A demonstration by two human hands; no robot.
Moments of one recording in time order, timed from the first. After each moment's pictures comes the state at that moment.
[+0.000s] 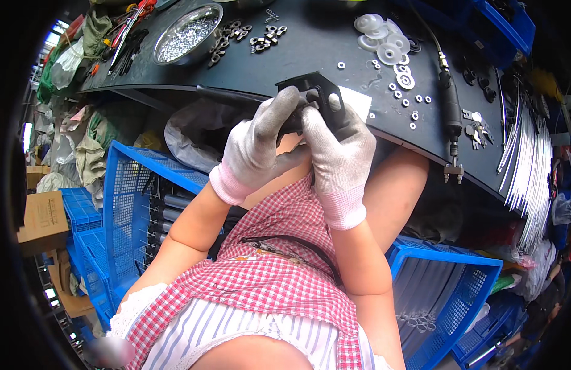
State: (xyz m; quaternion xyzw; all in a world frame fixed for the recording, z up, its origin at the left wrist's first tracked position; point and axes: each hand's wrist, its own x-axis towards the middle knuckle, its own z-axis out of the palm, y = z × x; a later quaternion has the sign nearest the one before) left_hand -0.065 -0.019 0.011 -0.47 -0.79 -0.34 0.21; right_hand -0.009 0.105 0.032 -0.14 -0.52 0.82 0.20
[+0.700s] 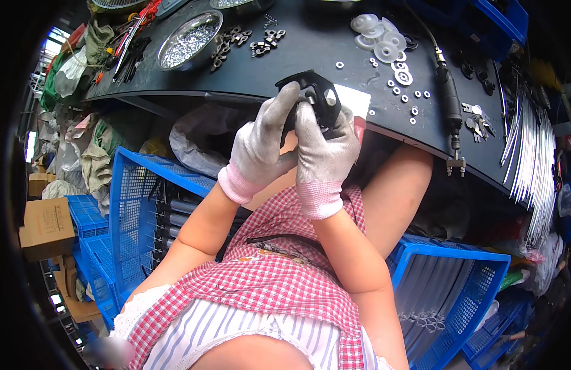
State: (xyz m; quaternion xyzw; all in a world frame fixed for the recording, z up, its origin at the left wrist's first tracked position) left_hand -0.064 -0.016 0.003 -0.45 -0.77 -0.39 0.24; right_hand -0.018 0.079 0.012 -0.16 -0.44 0.83 0.29
